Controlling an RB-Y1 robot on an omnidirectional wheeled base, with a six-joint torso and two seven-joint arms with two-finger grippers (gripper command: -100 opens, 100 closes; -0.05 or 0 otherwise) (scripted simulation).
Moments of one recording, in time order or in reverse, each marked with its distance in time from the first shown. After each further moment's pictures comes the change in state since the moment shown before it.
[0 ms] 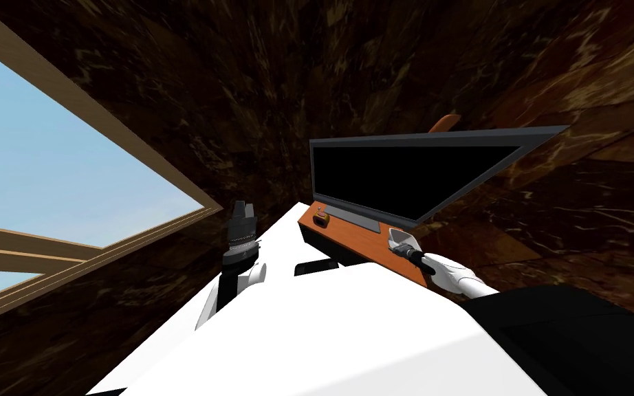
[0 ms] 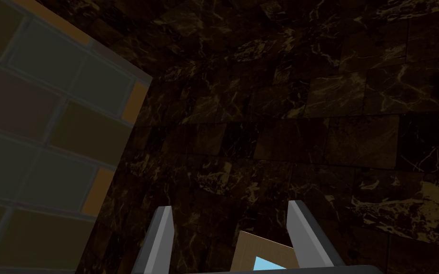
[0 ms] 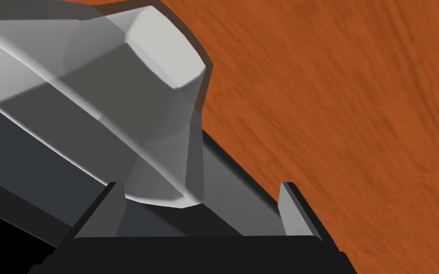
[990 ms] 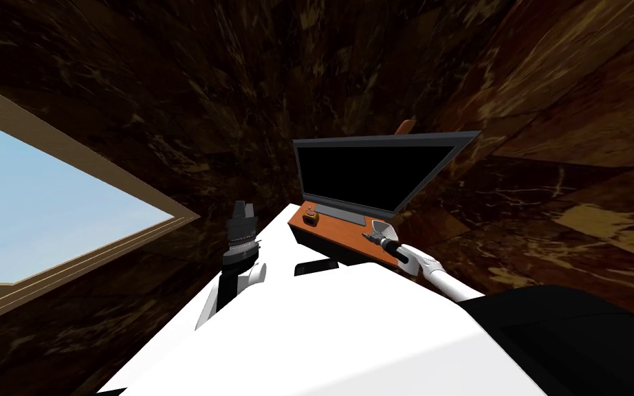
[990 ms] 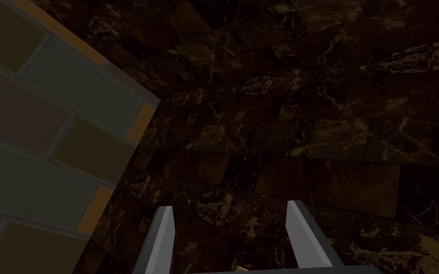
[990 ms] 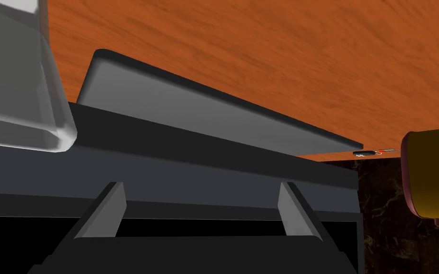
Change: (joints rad) left arm 0.000 0.000 0.000 0.000 0.000 0.000 0.000; right arm 0.003 0.130 -0.087 -0.319 -0.087 -0.081 -0.073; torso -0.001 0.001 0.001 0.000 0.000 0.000
